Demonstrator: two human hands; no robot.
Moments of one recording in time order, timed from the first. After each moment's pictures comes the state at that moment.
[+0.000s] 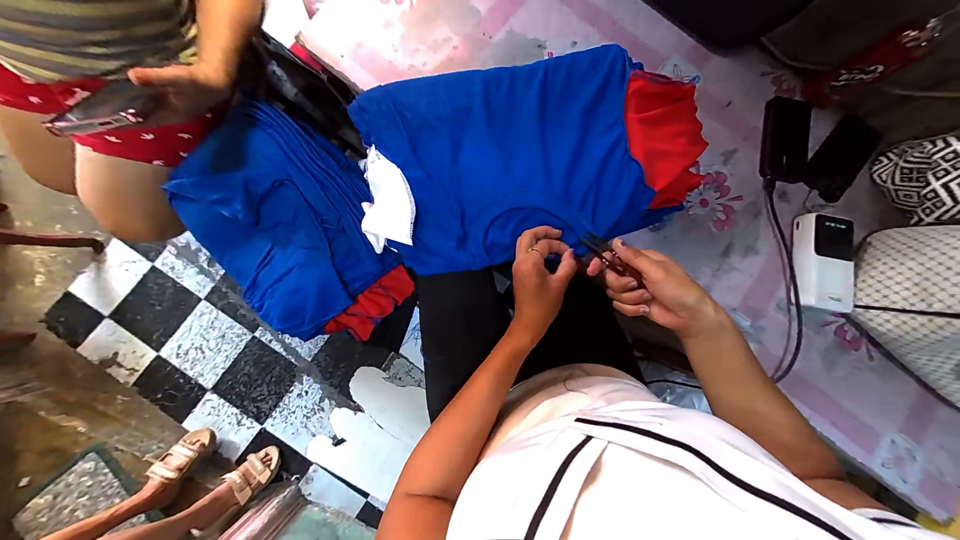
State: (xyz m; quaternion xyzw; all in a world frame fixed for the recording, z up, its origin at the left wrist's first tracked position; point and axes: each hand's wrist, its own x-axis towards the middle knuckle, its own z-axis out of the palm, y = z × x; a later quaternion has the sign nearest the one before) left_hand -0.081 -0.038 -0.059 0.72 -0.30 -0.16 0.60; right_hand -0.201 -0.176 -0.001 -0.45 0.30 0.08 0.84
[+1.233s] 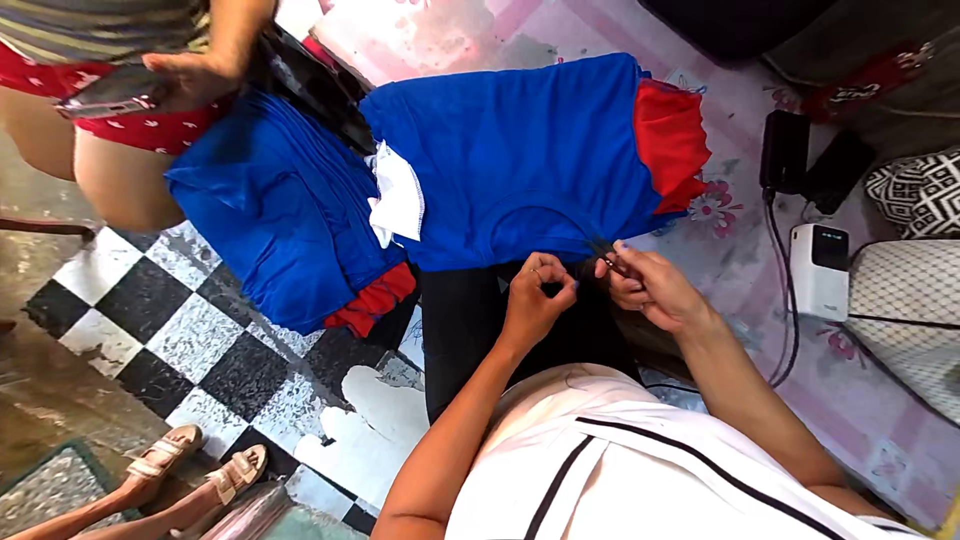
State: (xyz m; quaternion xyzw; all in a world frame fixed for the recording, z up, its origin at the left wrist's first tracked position) left_hand -0.079 -0.003 -0.063 0.66 -0.32 -0.31 0.61; right_hand -0.196 -0.169 -0.005 -0.51 0.31 0.01 0.80
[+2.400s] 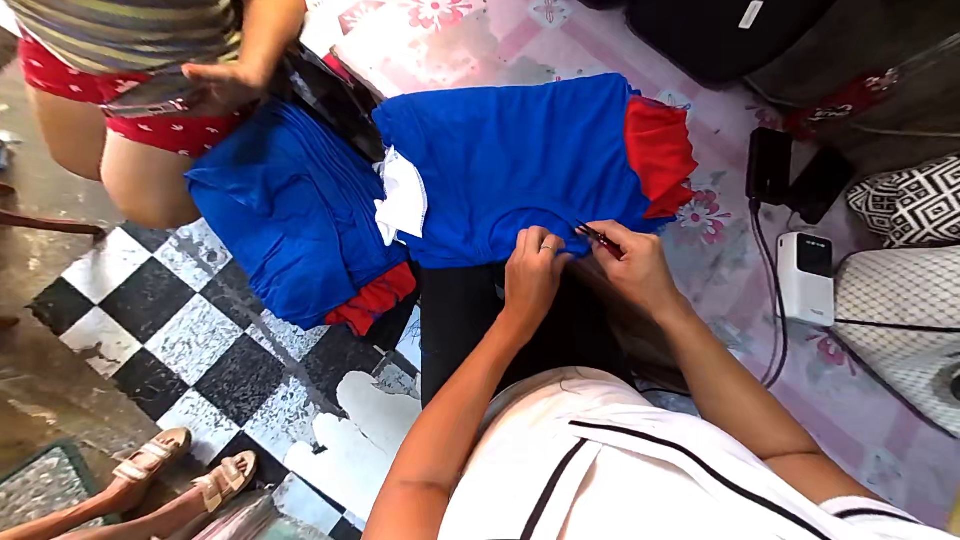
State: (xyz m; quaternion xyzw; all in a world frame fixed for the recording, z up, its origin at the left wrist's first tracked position) left_hand -0.071 -0.028 -0.055 0.78 -0.44 -0.04 0.44; right_hand -0.175 -0.167 -0.013 -0.92 0.15 -0.19 0.30
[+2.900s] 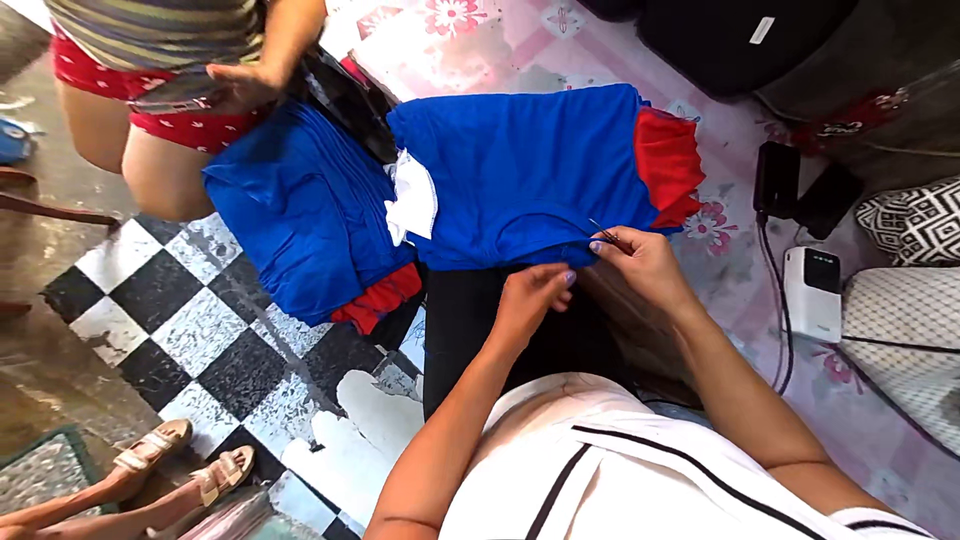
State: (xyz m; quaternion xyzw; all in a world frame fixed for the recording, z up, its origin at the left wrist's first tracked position) left_hand -0.070 0.001 -0.006 0.65 -0.17 -0.45 0.60; right_hand -0.169 -0.176 0.003 -0.85 0.26 -0.10 0.45
